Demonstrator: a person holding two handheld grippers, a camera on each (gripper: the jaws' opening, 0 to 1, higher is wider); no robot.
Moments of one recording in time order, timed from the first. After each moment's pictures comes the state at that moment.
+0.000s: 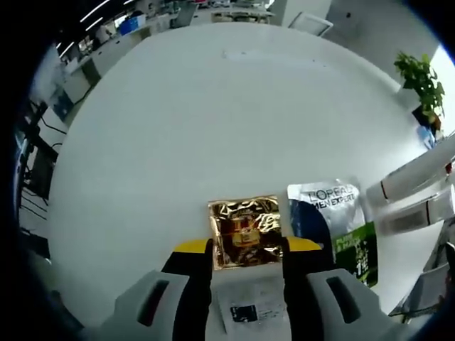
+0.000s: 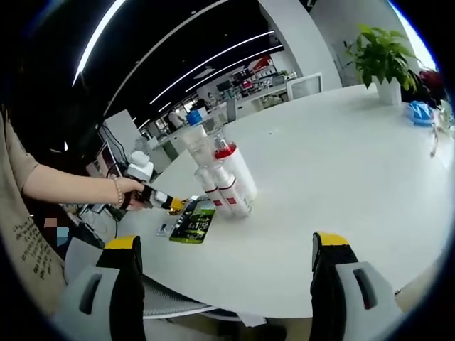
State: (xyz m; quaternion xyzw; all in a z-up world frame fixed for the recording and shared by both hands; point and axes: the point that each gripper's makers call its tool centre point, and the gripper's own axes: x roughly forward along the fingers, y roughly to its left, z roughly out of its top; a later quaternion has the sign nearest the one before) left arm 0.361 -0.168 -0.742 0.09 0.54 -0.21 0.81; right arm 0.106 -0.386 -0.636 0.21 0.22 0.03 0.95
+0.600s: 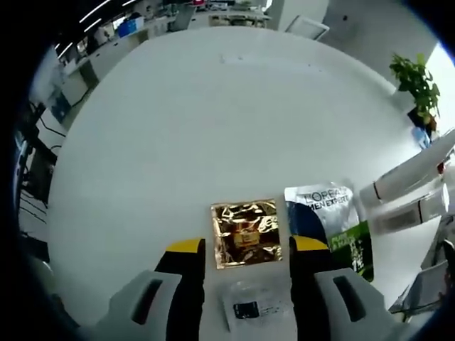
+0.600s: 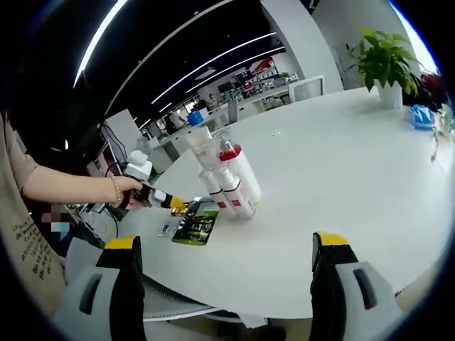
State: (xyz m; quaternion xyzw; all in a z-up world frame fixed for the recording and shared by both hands) left arm 0.361 -0.164 -0.724 0.08 0.52 -0.24 0.82; right arm 0.107 -0.377 -0.628 0.20 0.21 0.04 0.96
